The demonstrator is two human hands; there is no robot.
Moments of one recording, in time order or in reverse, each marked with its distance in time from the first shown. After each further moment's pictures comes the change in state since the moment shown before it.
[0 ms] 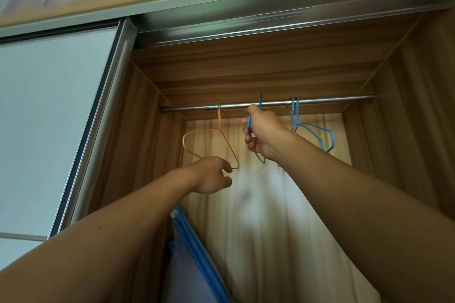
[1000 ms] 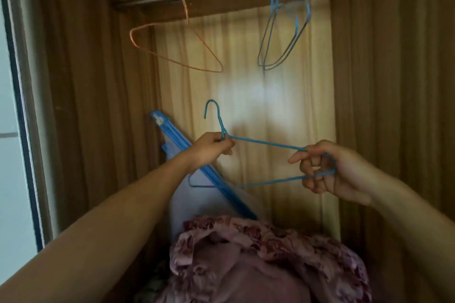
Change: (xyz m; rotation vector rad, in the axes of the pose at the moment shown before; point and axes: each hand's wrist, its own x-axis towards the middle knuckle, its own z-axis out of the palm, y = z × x) left_hand -0.048 -0.006 0.190 -0.698 -0.072 -0.100; right_hand -0.173 0.202 -0.194 0.099 -0.316 0.388
